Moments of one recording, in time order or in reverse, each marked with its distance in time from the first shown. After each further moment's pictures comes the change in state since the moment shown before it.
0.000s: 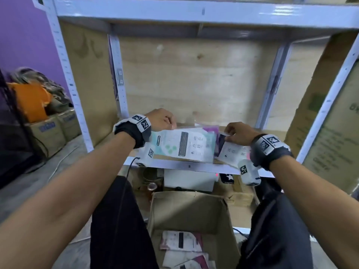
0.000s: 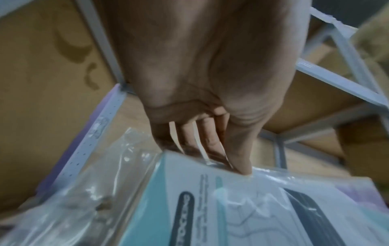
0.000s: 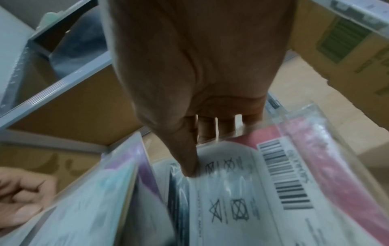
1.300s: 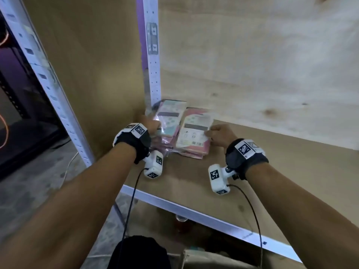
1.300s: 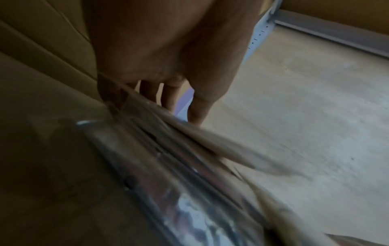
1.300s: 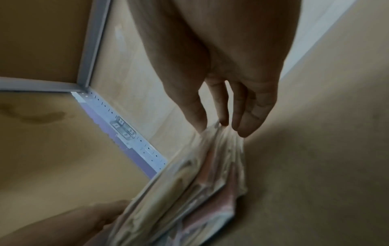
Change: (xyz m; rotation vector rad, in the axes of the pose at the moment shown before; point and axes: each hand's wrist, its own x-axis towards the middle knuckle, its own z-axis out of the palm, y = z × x) left_hand 0.160 -0.352 0.022 -0.272 0.294 -0.899; right_hand 0.315 -0.152 0.239 0.883 -0.266 0.213
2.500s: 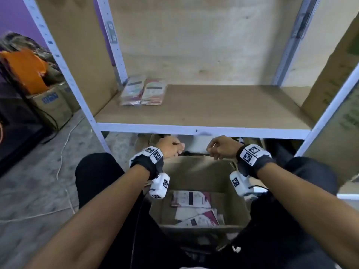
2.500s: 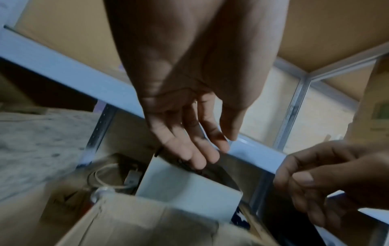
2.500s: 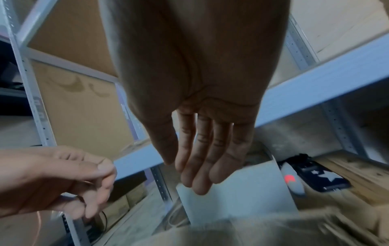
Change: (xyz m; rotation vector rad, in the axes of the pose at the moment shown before) left_hand -0.387 -0.049 0.107 0.038 -0.482 0.407; right_hand -0.347 0.154 -0.118 -0.491 -0.149 0.018
